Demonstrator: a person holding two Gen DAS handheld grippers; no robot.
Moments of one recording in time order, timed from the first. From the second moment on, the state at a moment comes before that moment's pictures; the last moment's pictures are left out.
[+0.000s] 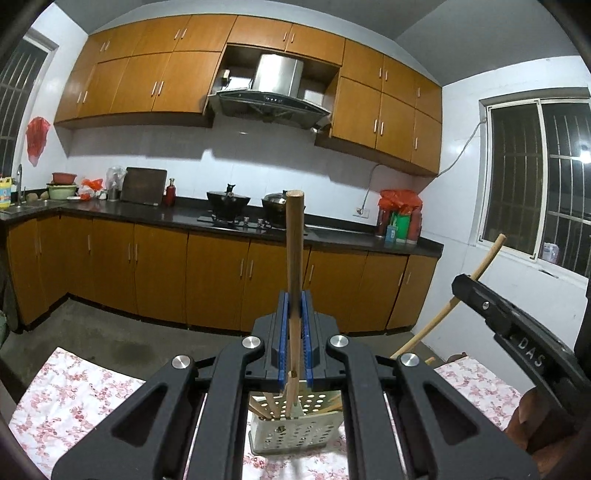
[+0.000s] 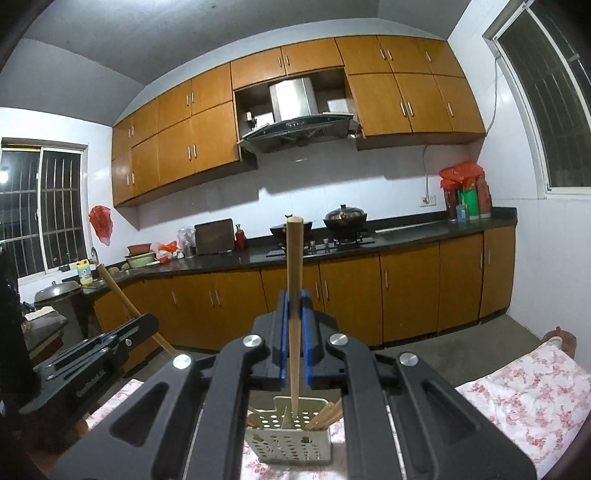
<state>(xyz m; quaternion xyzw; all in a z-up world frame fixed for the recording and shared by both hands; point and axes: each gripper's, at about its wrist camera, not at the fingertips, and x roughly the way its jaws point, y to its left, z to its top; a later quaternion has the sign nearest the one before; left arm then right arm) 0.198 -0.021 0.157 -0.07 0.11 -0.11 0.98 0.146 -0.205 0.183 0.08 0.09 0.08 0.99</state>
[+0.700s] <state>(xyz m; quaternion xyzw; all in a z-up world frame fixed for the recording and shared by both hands) 0.212 -0.006 0.146 -0.09 0.12 -0.10 0.98 0.154 -0.208 0.162 0.08 0.11 0.08 0.99</state>
